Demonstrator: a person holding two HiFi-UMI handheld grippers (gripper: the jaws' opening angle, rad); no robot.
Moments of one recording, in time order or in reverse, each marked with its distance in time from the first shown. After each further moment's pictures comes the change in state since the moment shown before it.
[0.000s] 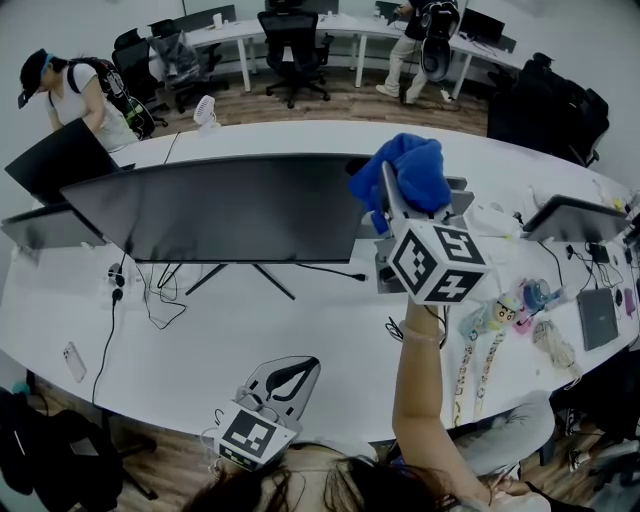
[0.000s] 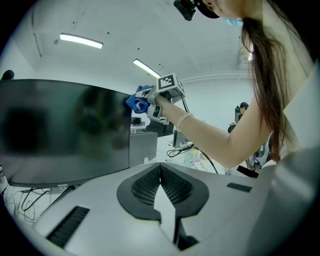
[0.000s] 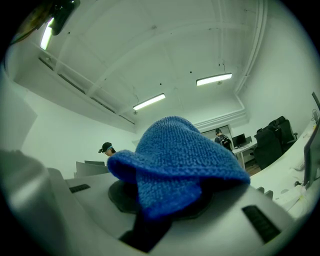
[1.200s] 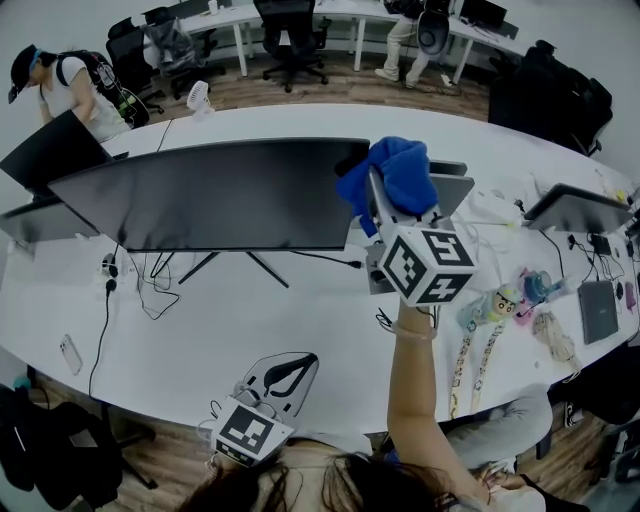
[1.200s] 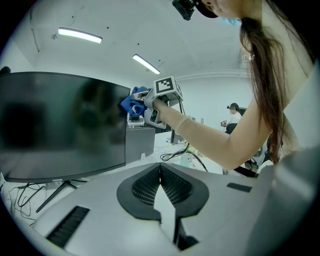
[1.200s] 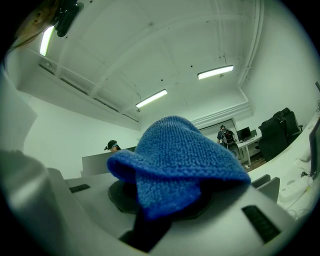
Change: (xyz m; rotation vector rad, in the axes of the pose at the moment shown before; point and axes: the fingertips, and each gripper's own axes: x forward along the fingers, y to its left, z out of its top) left arm 0.012 -0.012 -0.015 0.032 0.047 -0.033; right arm -0.005 -0.005 -0.039 0.028 0.040 0.062
